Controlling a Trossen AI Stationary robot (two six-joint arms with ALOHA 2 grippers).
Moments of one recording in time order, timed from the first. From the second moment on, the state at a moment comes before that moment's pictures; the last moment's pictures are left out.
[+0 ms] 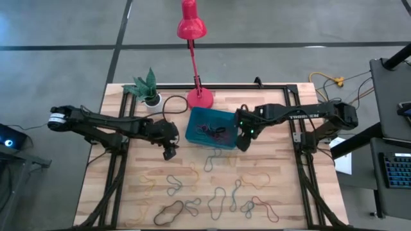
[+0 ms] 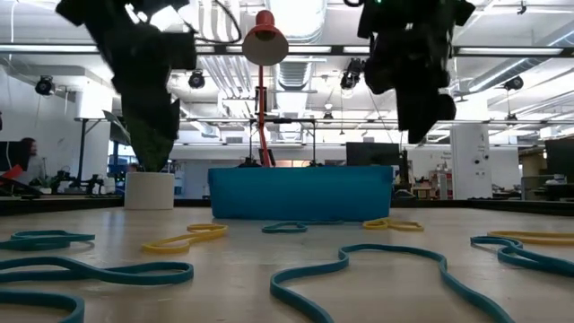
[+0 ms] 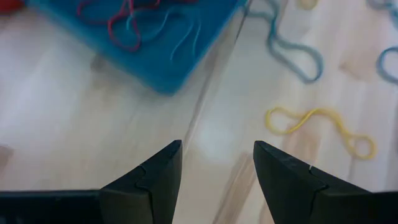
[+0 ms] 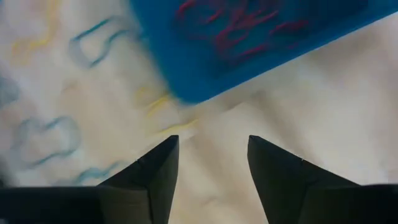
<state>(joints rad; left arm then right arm) -0.04 1.16 0.76 -0.56 -0.08 -0.45 -0.11 1.49 1.09 -0.87 -0.20 0.63</state>
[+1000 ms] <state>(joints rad) 0.02 1.16 0.63 -0.37 -0.11 -0.49 0.10 1.67 1.08 -0.65 0.13 0.79</state>
